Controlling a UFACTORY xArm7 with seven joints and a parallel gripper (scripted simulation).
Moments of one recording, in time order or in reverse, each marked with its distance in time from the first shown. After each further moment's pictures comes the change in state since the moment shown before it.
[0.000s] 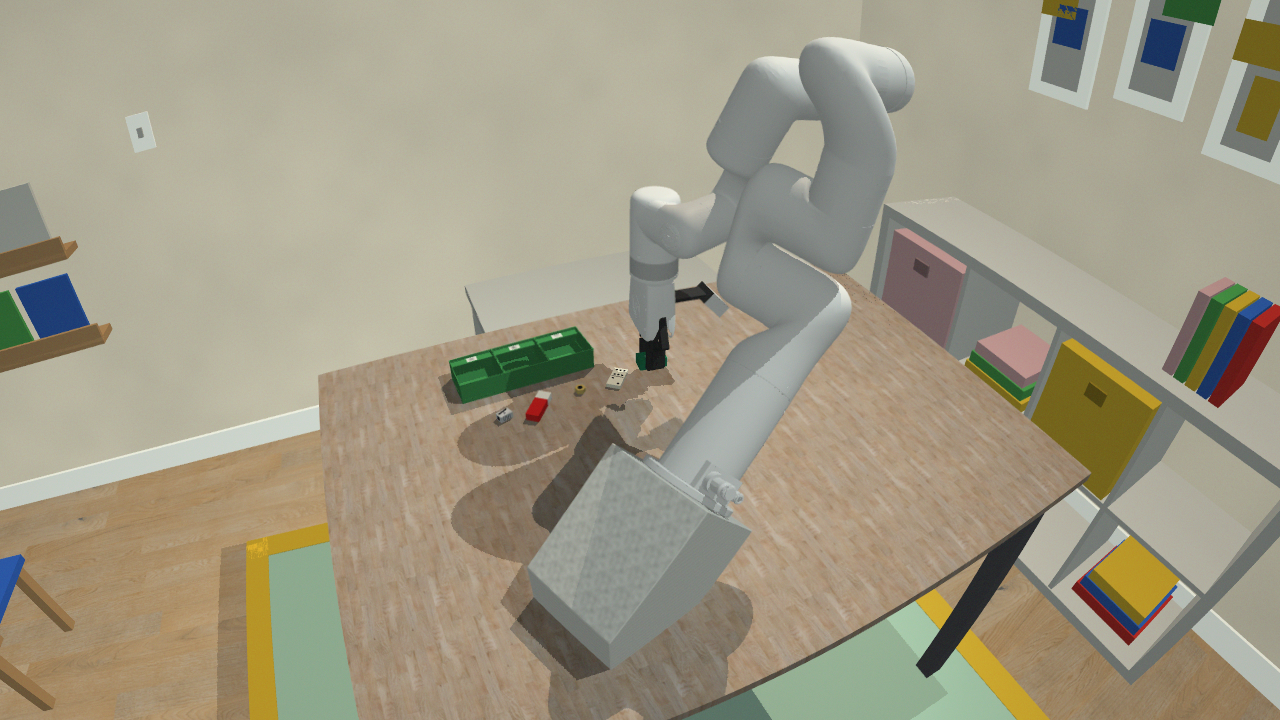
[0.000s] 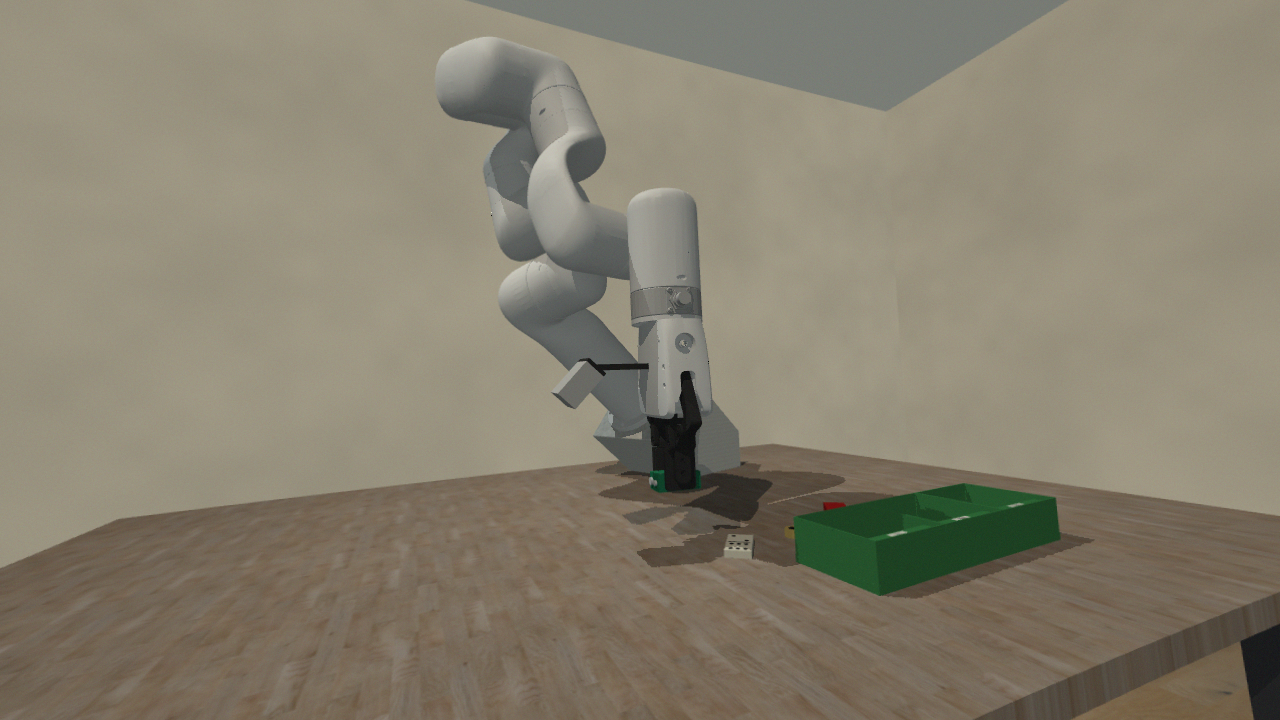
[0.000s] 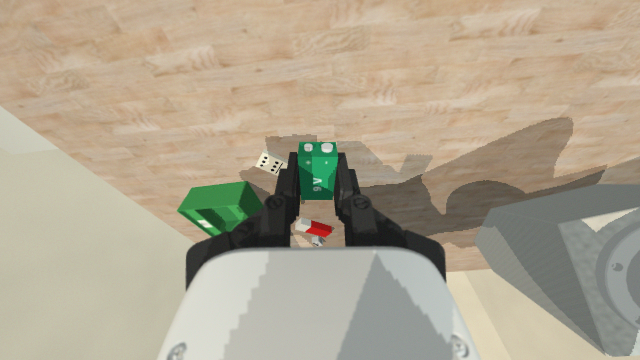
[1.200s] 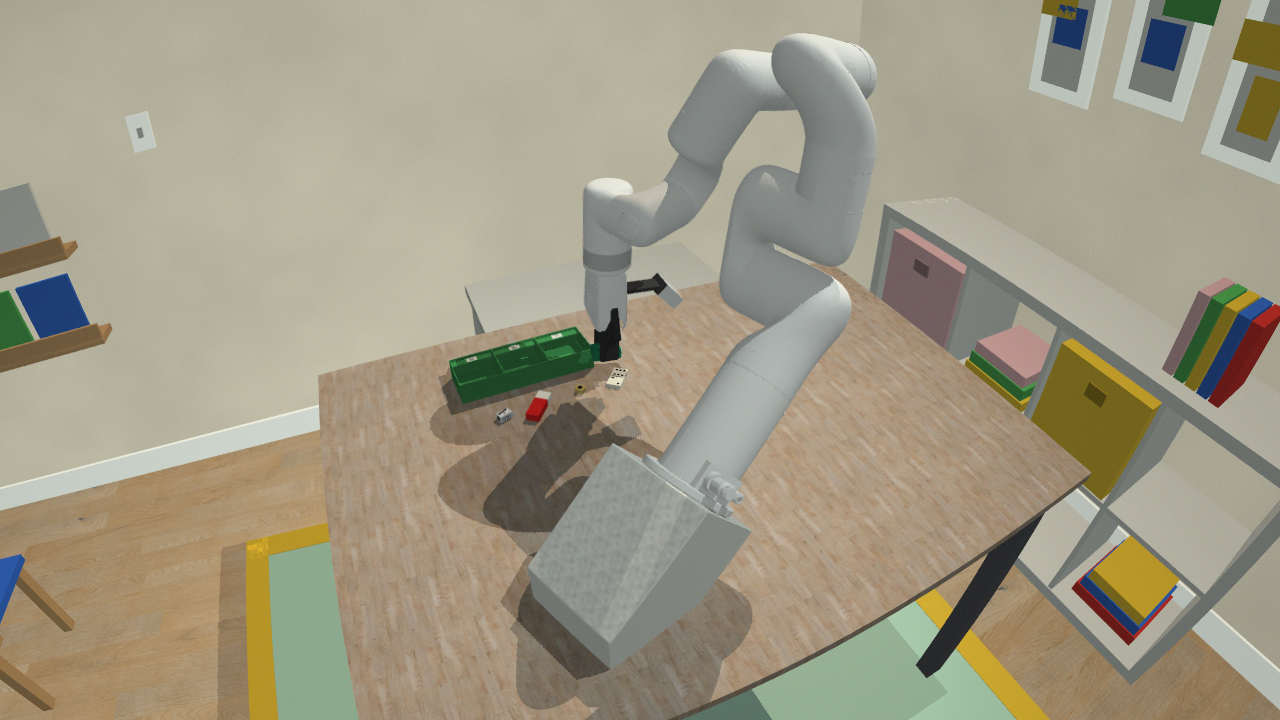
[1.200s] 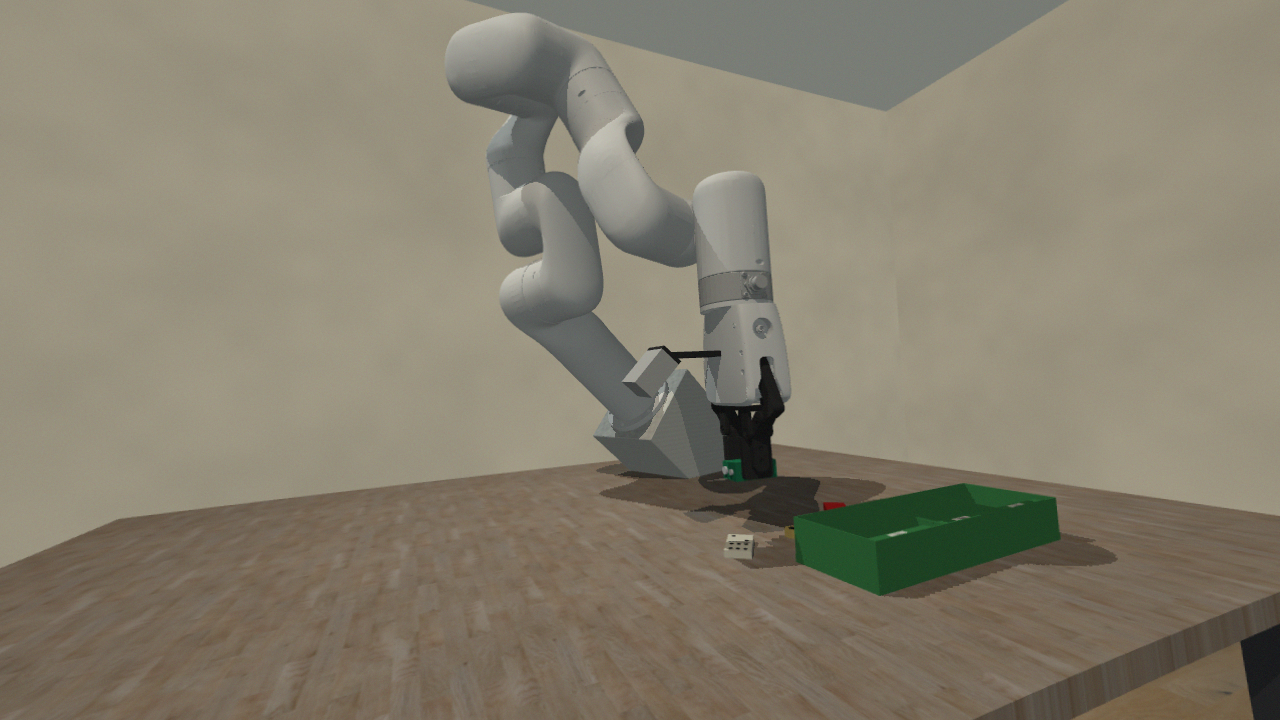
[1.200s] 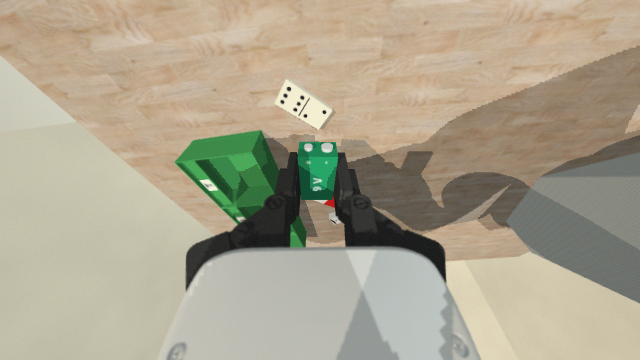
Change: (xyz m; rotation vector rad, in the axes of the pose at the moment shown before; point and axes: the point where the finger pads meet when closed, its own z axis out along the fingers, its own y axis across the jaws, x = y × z) arm -0.069 -0.032 -0.010 0.006 -0.020 -0.002
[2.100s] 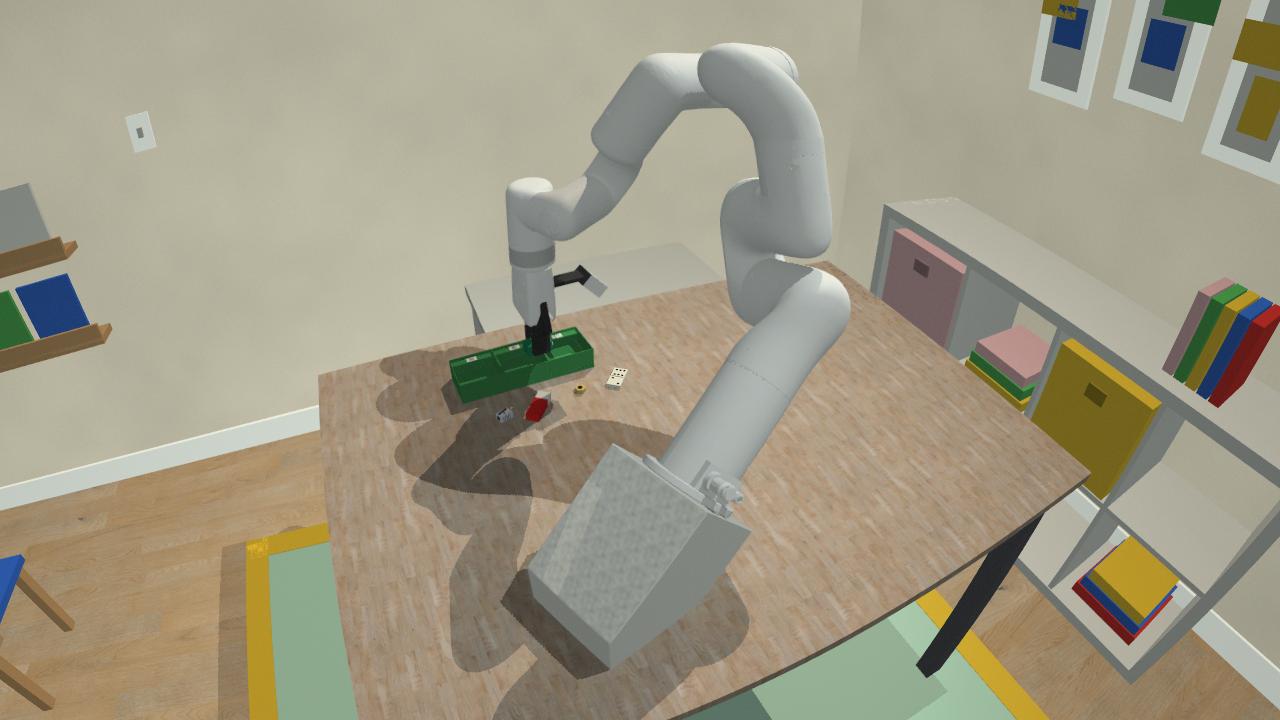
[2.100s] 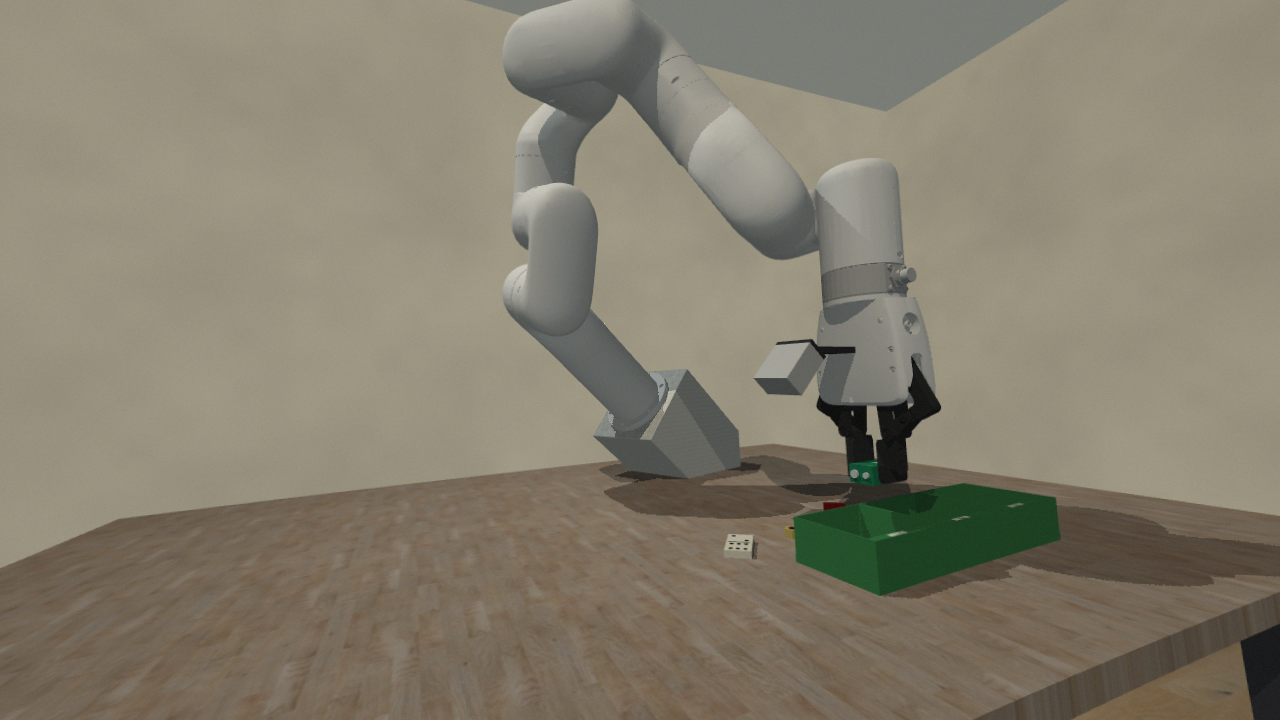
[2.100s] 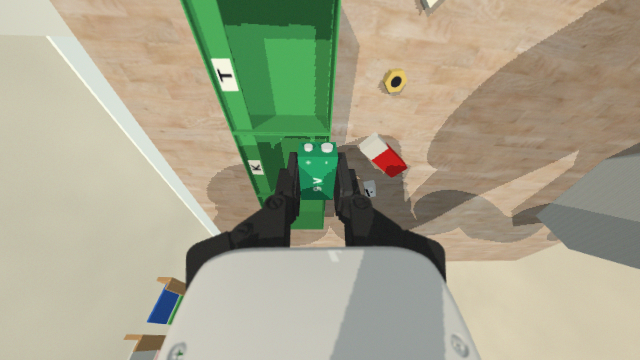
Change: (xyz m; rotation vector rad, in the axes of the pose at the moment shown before) arm -0.107 -0.057 0.006 -0.003 0.012 -0.164
